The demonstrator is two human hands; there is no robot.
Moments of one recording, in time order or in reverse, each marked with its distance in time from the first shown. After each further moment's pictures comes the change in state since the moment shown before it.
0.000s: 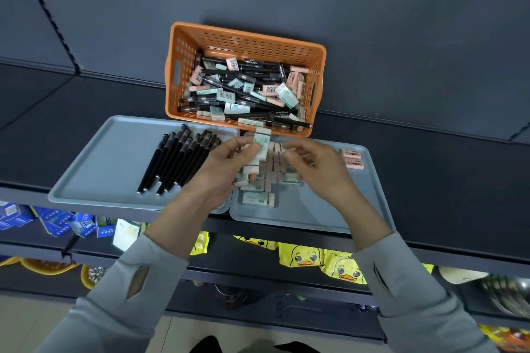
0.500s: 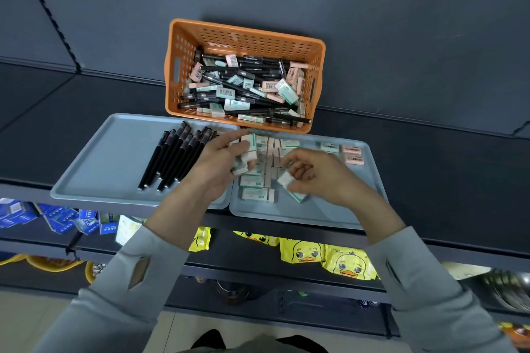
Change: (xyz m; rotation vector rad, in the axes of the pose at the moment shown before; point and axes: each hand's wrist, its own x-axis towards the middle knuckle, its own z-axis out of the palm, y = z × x) left_hand 0.002 0.006 0.000 -0.079 0.092 -0.014; right_hand -0.006 0.011 -0.014 -0.064 -0.361 0.017
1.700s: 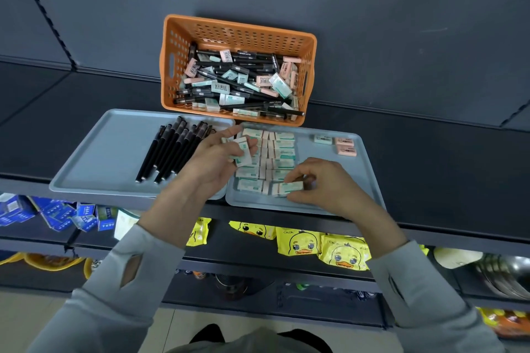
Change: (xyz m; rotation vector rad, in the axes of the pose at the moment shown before) left_hand -0.011 -0.005 0.002 -0.191 -0.040 0.013; right_hand -0.033 0.009 0.012 -0.125 0.096 0.007
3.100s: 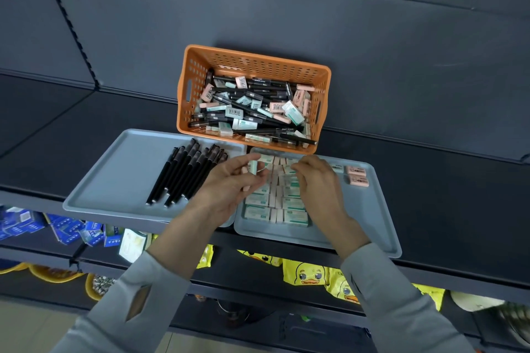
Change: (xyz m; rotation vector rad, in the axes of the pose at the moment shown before) left_hand 0.000 0.002 0.000 0.098 -0.007 -0.025; right_hand 0.071 0.014 0.034 -0.381 0.588 -0.232
